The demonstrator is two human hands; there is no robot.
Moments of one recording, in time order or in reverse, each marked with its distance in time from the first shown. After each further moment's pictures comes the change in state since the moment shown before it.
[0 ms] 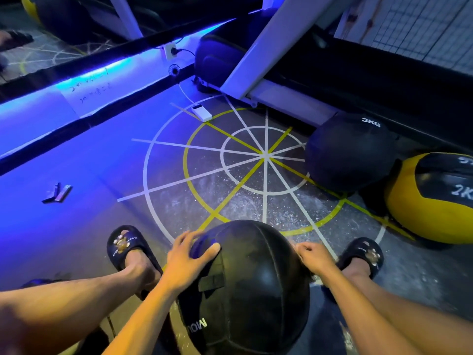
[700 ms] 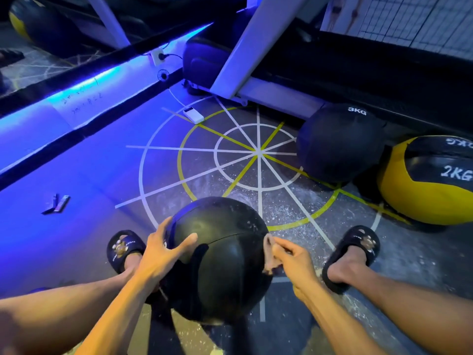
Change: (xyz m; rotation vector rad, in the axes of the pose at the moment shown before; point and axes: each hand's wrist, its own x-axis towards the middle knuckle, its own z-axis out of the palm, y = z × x) left_hand -0.004 0.017 -0.037 -0.038 0.016 -0.052; right_hand -0.063 -0.009 0.039 0.688 0.064 -0.050
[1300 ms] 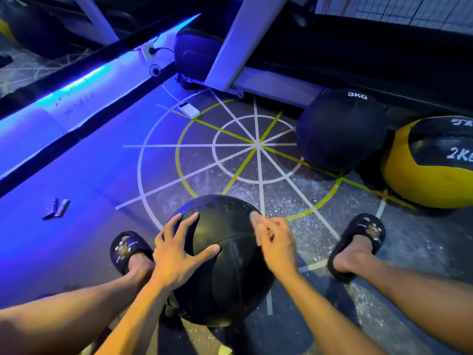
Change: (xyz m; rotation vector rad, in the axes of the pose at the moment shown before) left_hand -0.003 0.000 0.026 0.432 0.020 0.152; right_hand 0.000 -0.017 0.047 -0.468 0.122 -0.547
